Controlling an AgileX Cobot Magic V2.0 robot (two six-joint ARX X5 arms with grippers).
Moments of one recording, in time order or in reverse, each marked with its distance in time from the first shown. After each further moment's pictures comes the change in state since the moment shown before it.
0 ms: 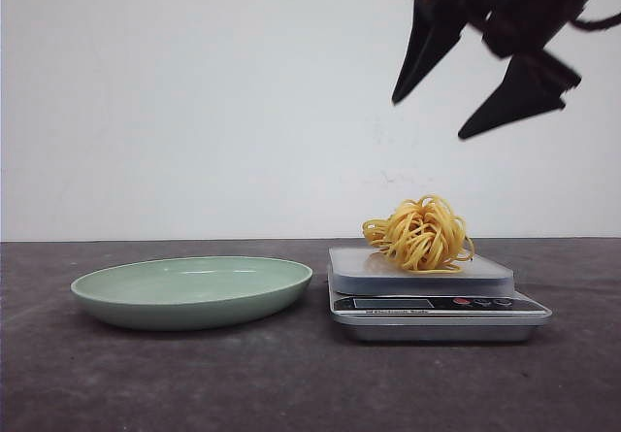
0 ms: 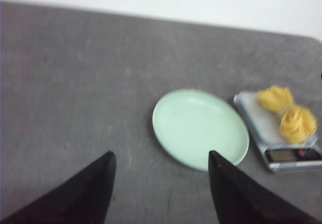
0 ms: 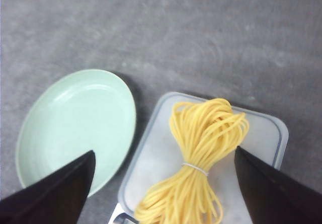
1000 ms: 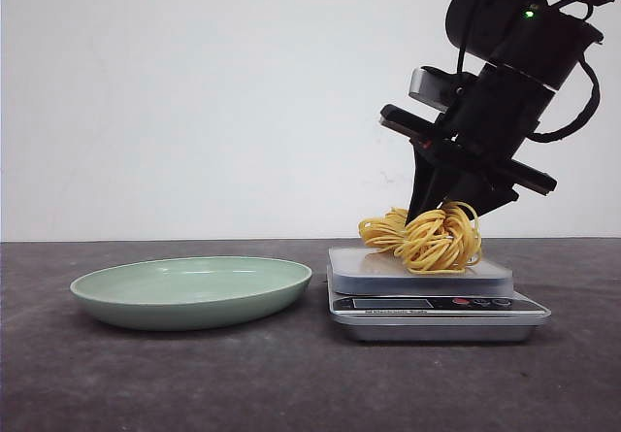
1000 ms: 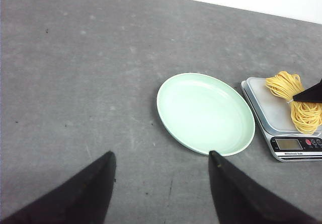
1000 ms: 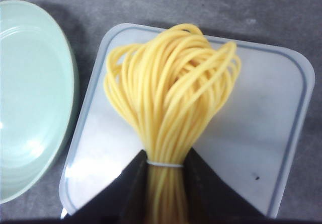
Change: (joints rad) left arm 0.000 -0.006 -0.014 -0.017 0.000 -0.028; right arm 0.025 0.268 0.046 -0.036 0.027 0.027
